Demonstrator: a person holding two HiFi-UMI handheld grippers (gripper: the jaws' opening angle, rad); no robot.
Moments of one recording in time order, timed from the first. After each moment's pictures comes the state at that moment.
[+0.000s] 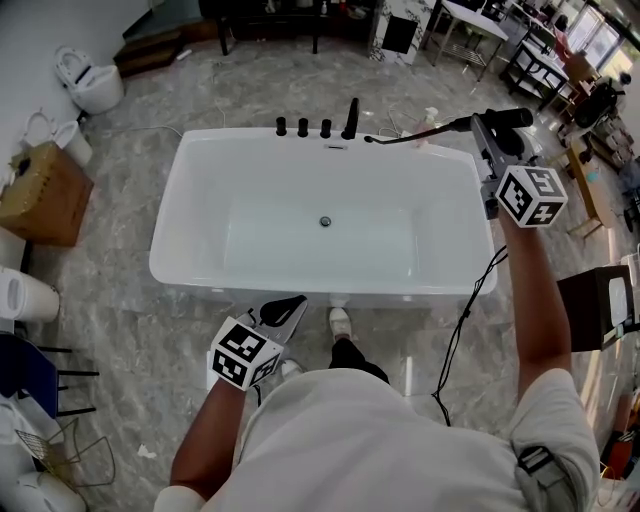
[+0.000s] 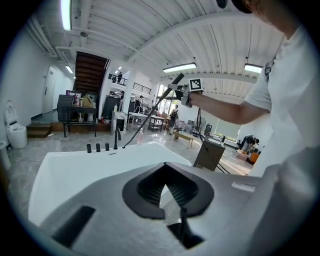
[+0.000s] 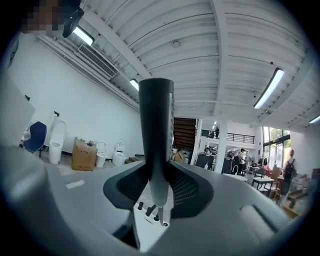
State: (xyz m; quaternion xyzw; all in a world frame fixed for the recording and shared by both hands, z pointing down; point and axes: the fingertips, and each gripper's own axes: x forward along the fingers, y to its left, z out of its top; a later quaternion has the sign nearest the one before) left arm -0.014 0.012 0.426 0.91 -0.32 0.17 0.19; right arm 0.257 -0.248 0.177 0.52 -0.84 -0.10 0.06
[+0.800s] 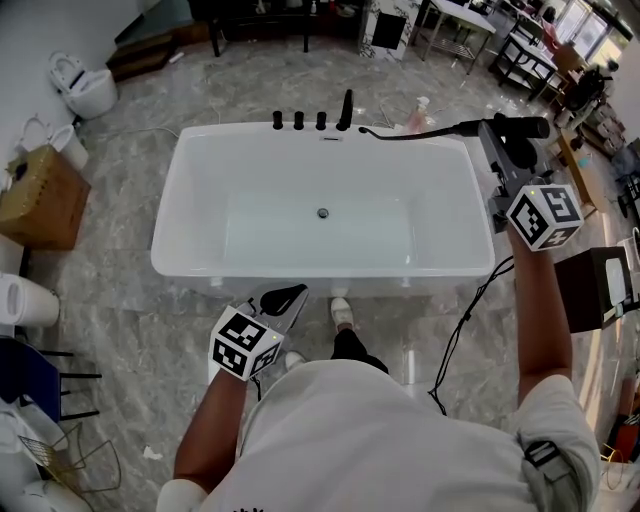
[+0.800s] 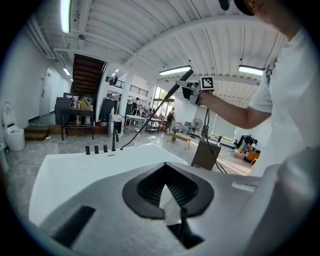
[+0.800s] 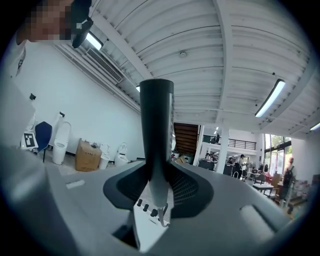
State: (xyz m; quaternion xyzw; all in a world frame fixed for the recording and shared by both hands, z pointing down) left arm -0.027 0.051 0.418 0.92 -0.30 0.16 0.17; right arm 0.231 -0.132 0.144 0.51 -0.85 -0.13 0.05
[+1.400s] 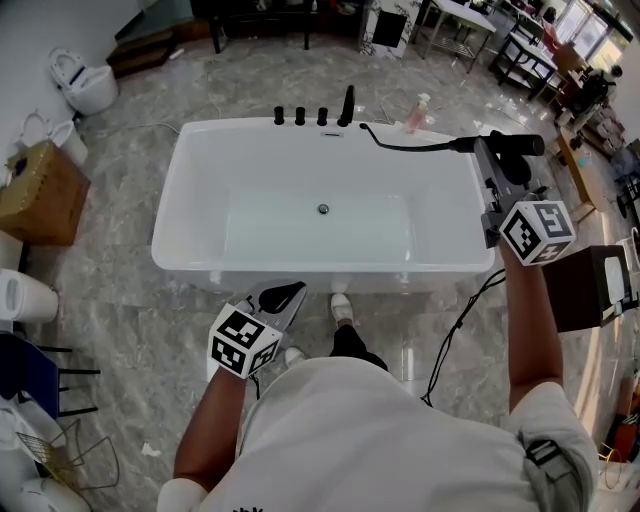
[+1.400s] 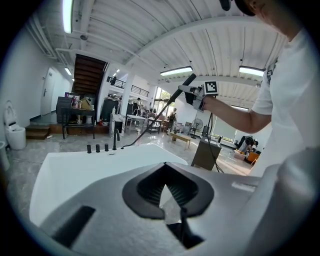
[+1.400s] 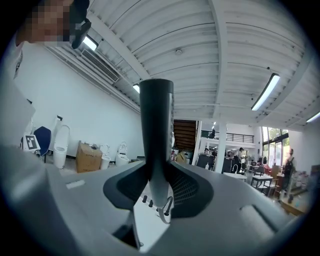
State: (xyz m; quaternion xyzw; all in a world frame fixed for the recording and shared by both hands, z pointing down) left arm -0.037 0.062 0.419 0.92 -0.31 0.15 0.18; right arm 0.225 -0.107 0.172 0.52 -0.84 -0.10 0.05
